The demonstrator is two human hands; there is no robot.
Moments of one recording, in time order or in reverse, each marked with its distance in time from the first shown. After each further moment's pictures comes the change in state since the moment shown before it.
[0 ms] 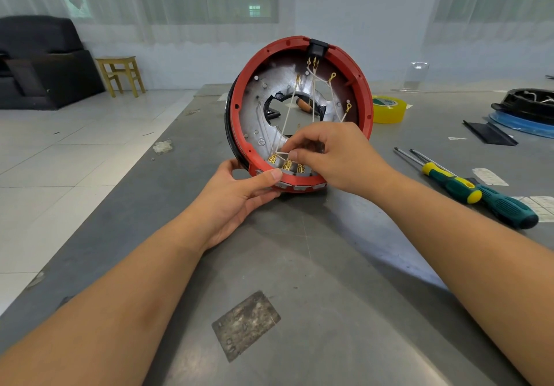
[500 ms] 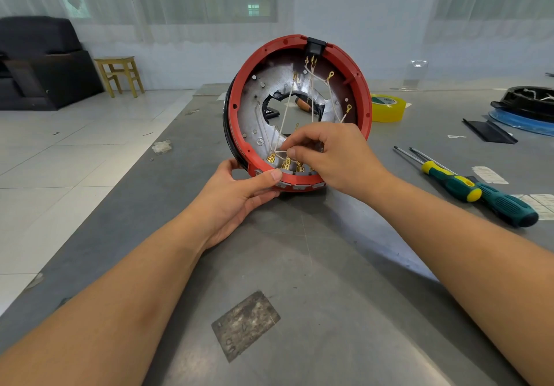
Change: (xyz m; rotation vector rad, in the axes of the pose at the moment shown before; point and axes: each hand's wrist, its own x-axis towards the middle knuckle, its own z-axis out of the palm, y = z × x) left_hand 0.001 0.000 0.000 -0.009 0.011 0.004; right_hand -0.001 0.002 0.007 0.051 0.085 0.011
